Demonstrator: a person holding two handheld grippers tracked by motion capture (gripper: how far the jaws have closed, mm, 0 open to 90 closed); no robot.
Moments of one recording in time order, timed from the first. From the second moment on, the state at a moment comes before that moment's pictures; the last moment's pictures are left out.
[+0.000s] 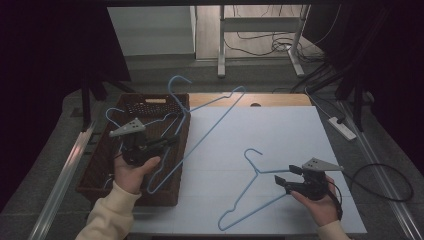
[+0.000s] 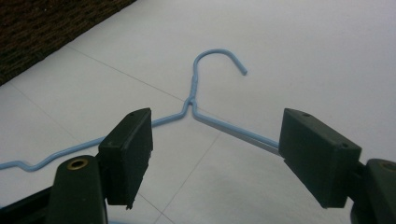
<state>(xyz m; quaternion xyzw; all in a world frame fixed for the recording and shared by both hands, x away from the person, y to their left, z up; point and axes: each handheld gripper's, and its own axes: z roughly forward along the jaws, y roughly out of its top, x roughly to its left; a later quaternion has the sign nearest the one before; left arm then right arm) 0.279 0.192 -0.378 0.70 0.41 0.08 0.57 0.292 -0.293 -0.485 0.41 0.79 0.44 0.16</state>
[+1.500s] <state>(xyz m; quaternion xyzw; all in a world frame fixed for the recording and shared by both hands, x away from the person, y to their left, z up) 0.302 0.312 -0.430 0.71 0.50 0.15 0.47 0.295 -0.292 -0.489 0.41 0.79 0.42 0.16</state>
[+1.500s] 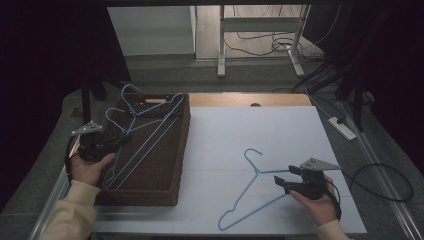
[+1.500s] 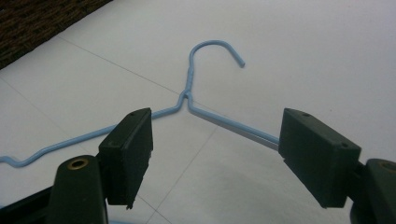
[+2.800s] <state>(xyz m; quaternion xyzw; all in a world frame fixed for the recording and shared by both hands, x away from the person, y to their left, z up) 0.288 0.273 -0.417 0.73 0.48 0.18 0.45 0.295 -0.293 -0.488 0.41 0.79 0.43 0.16</state>
